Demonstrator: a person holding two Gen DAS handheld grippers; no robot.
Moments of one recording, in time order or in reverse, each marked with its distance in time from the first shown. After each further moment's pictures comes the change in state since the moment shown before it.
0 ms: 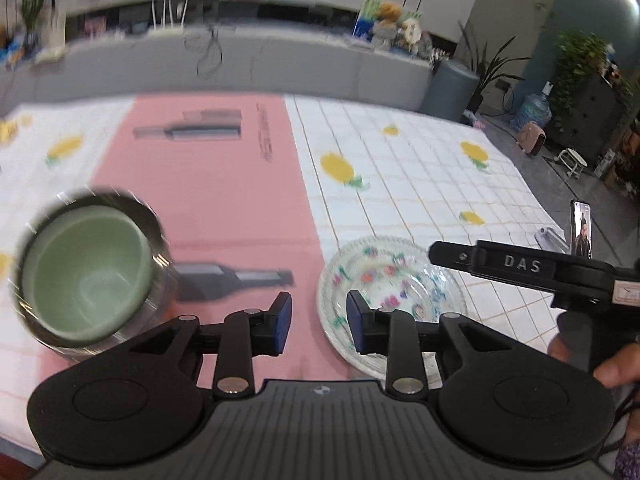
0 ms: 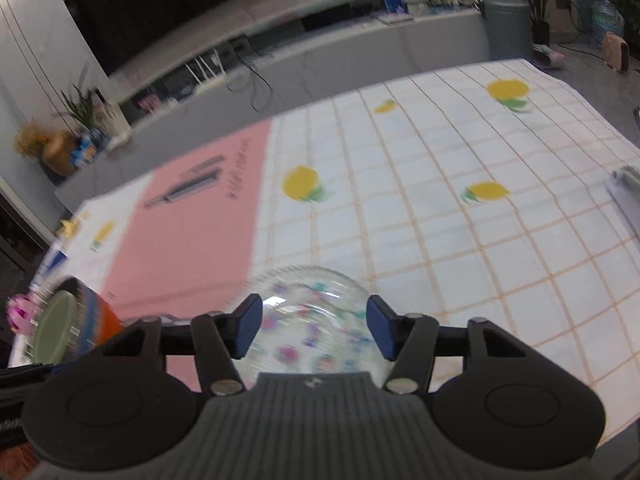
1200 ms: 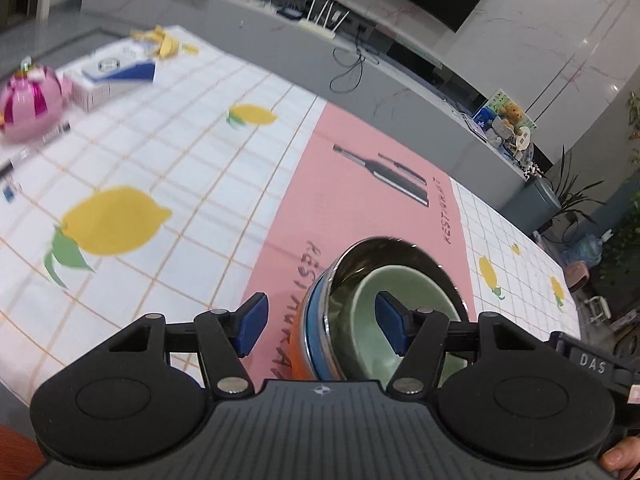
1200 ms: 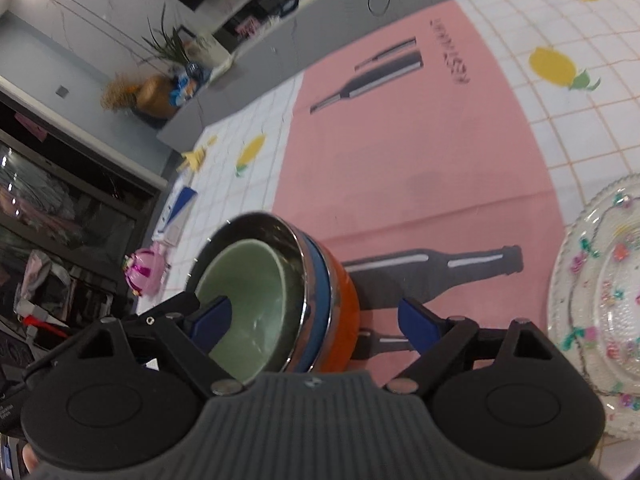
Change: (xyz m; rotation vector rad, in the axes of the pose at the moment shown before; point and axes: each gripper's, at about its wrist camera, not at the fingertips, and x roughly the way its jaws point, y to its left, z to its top) left arm -0.015 0.214 -0.019 -0.481 -0.067 0.032; right arm 0.098 0.160 -0.022 0.062 0.316 0.344
